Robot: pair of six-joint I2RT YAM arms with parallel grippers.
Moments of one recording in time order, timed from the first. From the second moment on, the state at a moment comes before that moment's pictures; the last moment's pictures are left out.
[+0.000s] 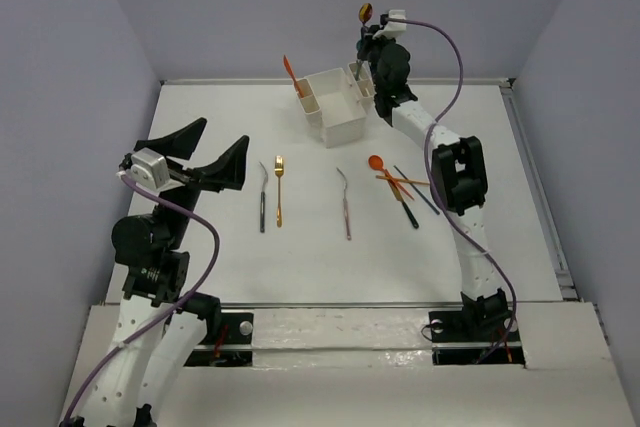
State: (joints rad) left arm -0.25 0.51 0.69 0.38 0.19 -0.28; right arm 0.37 2.40 2.10 0.60 0.22 0.11
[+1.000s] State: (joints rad) left arm -0.22 0.53 0.69 0.38 0.19 -0.28; right arm 0.35 2.53 2.05 0.73 0.10 0.07
